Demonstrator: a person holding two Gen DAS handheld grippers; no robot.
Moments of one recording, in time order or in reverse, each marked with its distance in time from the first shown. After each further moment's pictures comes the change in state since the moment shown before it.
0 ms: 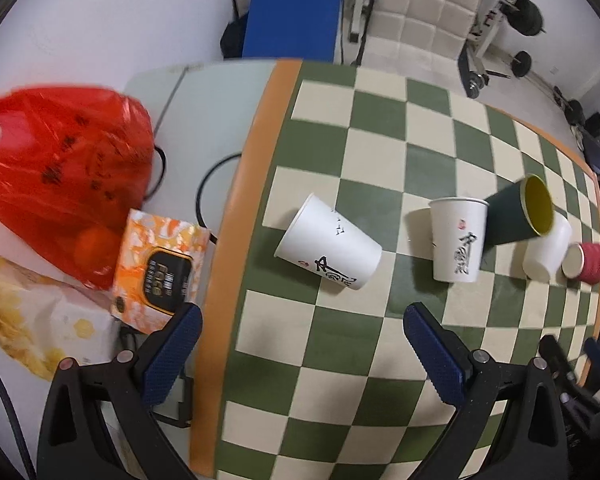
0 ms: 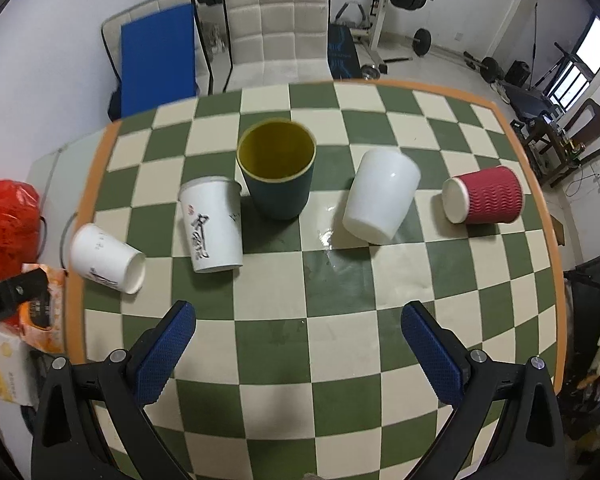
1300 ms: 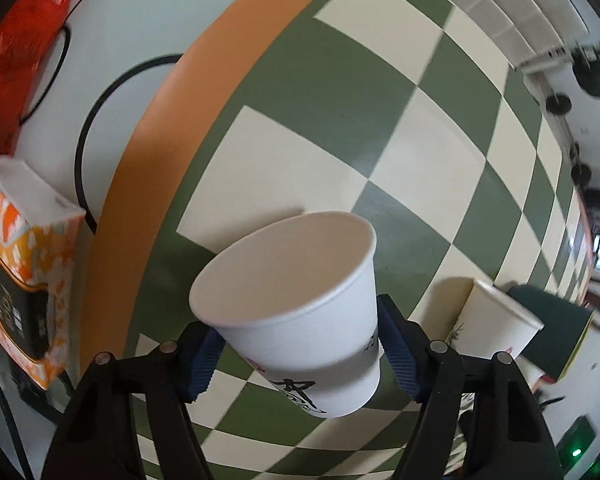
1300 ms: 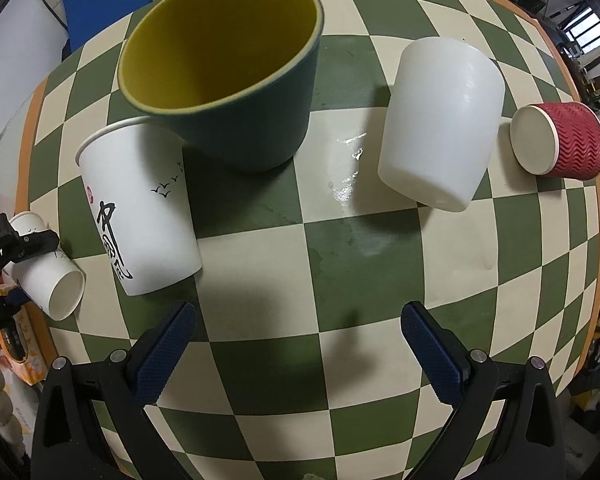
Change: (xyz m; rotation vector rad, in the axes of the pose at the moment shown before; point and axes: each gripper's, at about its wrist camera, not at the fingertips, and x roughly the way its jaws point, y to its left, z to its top) left arm 0.144 0.010 0.063 -0.276 0.304 -0.193; right arm 0.122 -0.015 0.031 0.076 0.340 0.025
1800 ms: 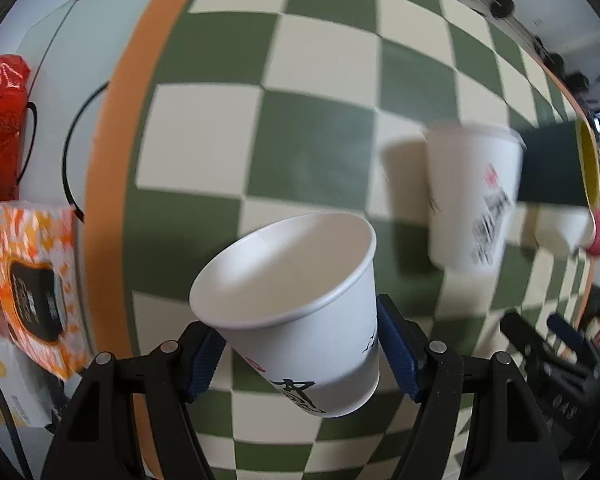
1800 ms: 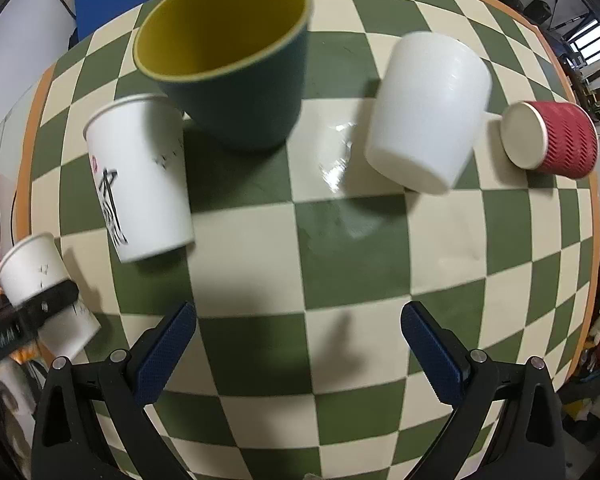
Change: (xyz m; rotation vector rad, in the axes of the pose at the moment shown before) left arm -0.007 -0.045 -0.083 0.364 -0.002 0.087; right arm -0.007 -0.008 -0.014 -0.034 -0.006 -0.017
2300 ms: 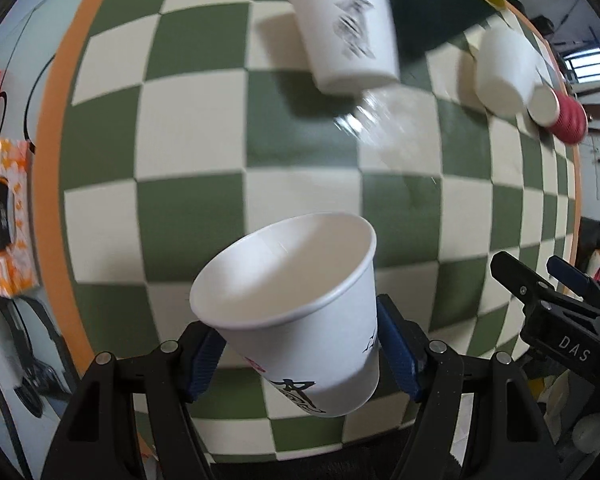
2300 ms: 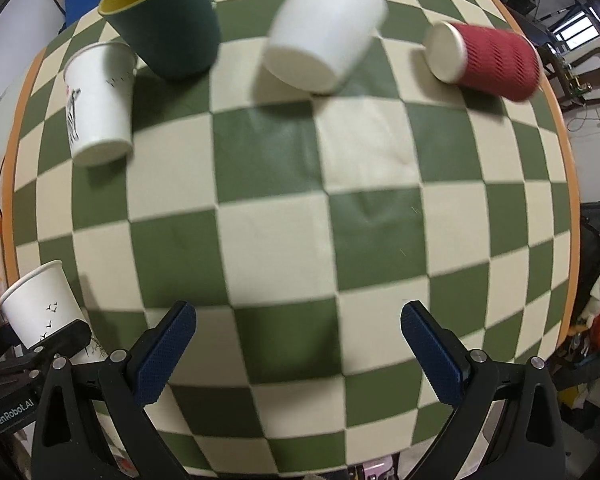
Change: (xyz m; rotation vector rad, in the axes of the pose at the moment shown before) left arm 0.008 -0.076 -0.091 0.155 0.067 -0.031; right arm -0.006 -0.053 -0.088 0.026 0.010 -0.043
